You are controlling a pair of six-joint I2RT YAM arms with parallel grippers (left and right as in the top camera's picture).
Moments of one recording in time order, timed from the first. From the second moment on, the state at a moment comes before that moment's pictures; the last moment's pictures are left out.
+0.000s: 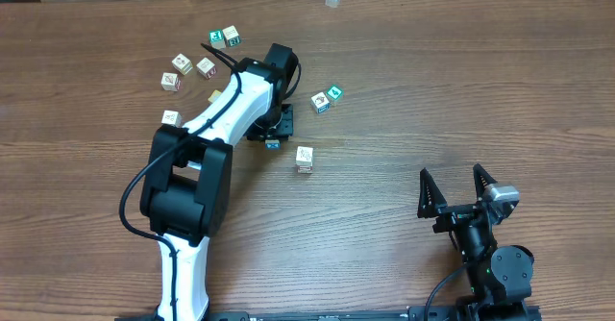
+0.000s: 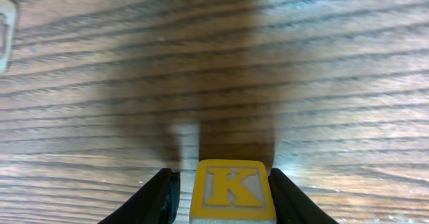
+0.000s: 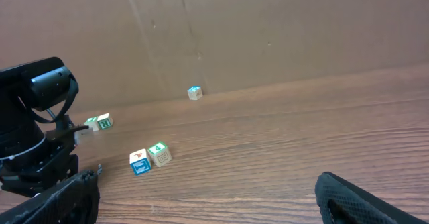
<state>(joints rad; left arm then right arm) -0.36 2.18 1.63 -0.99 -0.06 -0.39 0.13 0.01 0.02 -0.03 -0.03 0.23</state>
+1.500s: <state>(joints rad) -0.35 2.18 1.63 -1.02 -0.06 -0.39 0.13 0.01 0.02 -0.04 -0.03 0.23</state>
